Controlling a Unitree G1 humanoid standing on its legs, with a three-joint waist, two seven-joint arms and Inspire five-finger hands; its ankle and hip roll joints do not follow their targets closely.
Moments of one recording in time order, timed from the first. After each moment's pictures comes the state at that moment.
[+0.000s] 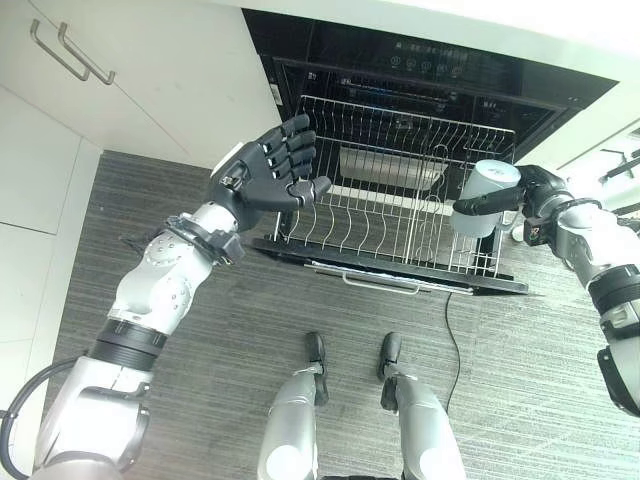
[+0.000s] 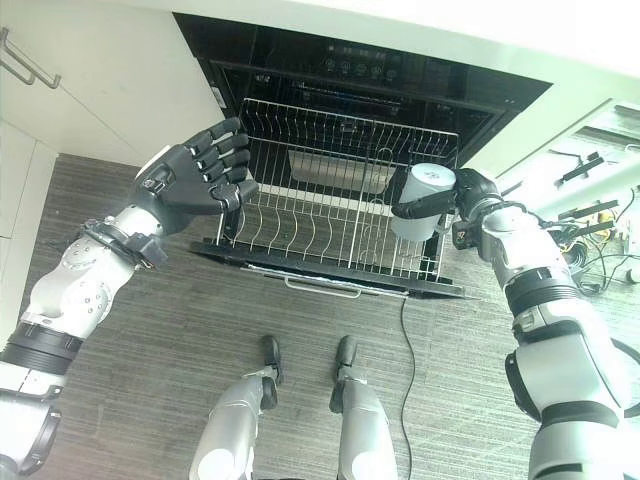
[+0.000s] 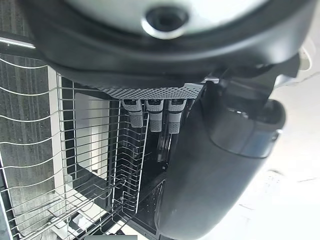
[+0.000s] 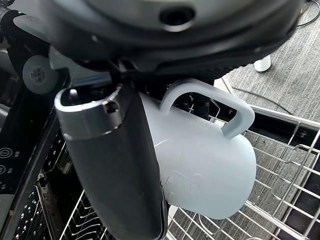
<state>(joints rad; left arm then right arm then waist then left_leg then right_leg) -0.66 0.74 -0.24 0.21 -0.90 0.10 -0.20 -1.03 -0.79 0.43 0.86 0.51 0.29 0.06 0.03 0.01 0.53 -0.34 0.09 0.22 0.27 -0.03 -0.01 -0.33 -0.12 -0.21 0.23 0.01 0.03</state>
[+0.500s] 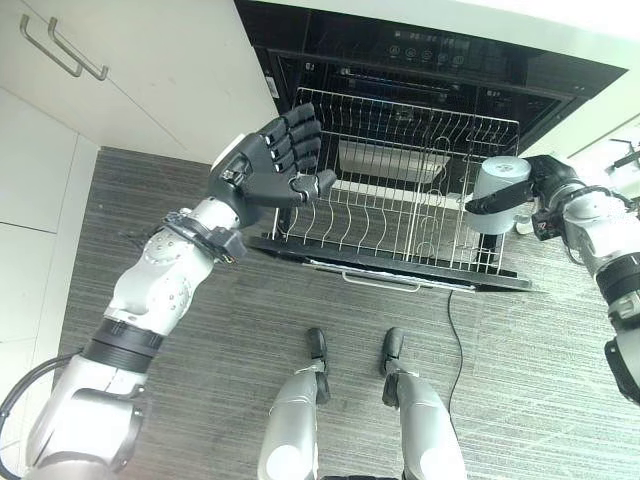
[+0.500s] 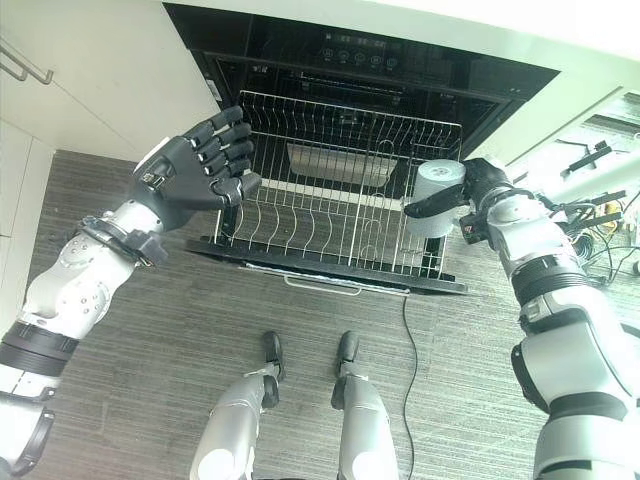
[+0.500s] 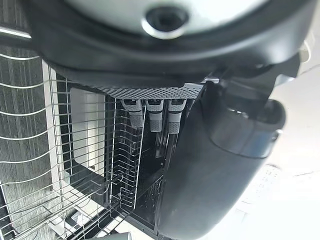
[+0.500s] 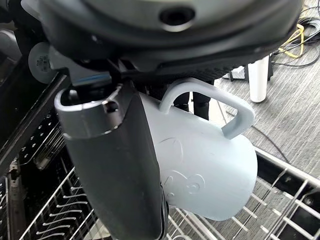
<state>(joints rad) -0.66 0.77 -0.27 0.15 -0.94 0.08 -0.16 -1.08 -0.83 0.52 0.88 0.39 0.31 0.06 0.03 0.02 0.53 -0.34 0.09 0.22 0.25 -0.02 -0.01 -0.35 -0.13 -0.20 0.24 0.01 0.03</state>
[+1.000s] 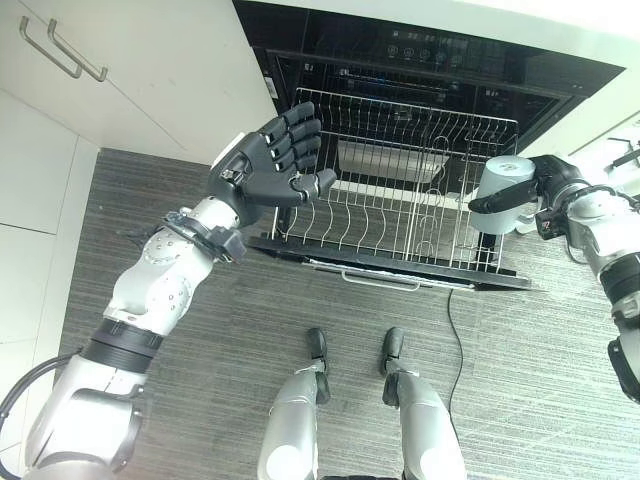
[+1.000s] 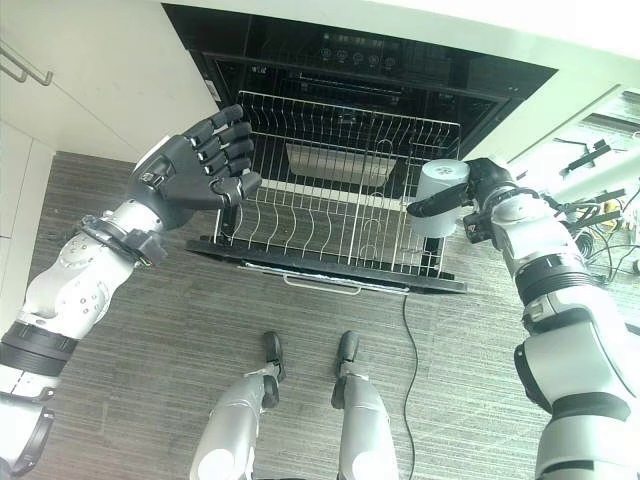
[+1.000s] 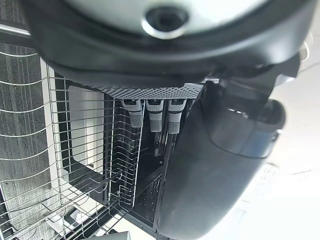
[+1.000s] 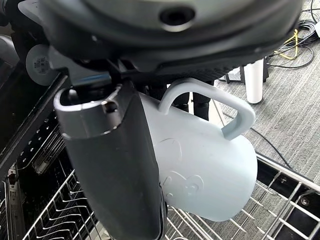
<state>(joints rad) -0.66 0.77 -0.27 0.14 -0.95 0.08 -0.16 -1.08 -0.83 0.52 0.88 0.41 0.31 0.06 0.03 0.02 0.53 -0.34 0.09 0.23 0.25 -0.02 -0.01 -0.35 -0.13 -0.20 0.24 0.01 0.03</state>
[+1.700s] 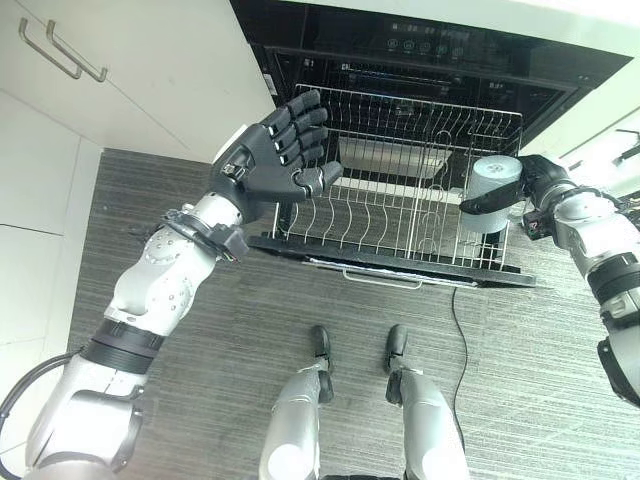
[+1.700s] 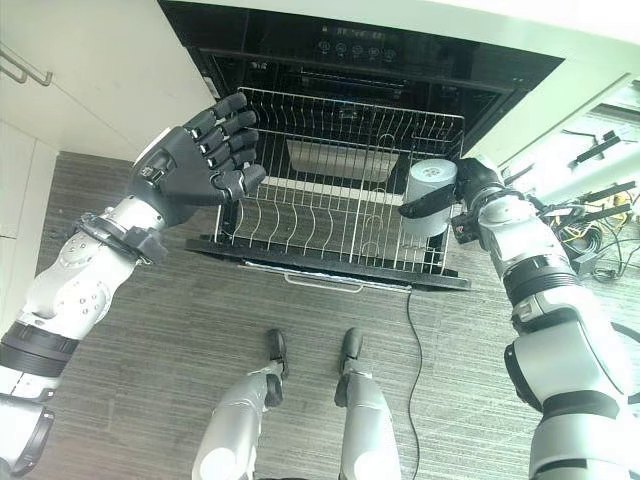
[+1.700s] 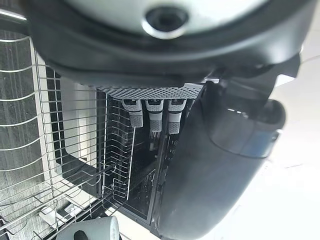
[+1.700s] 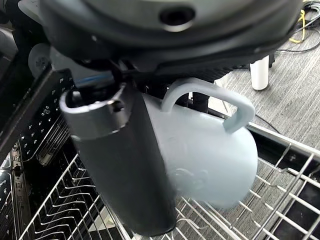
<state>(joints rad) -0.66 0.77 -0.27 0.10 -0.98 0.06 -0.16 -1.08 -0.79 0.52 0.88 0.41 0.28 0.04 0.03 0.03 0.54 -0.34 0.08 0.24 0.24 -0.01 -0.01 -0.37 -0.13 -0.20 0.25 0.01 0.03</state>
